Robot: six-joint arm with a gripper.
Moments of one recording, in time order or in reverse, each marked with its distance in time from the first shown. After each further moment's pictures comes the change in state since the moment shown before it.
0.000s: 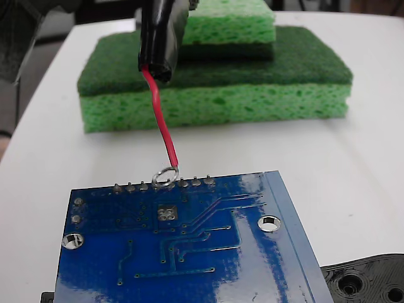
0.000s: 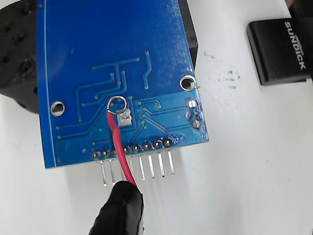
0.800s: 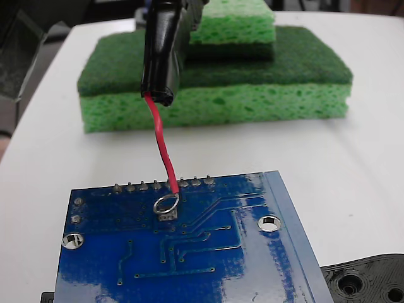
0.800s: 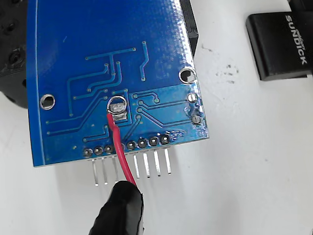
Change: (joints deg) arm -1.1 -1.0 1.0 -1.8 2.2 -0.2
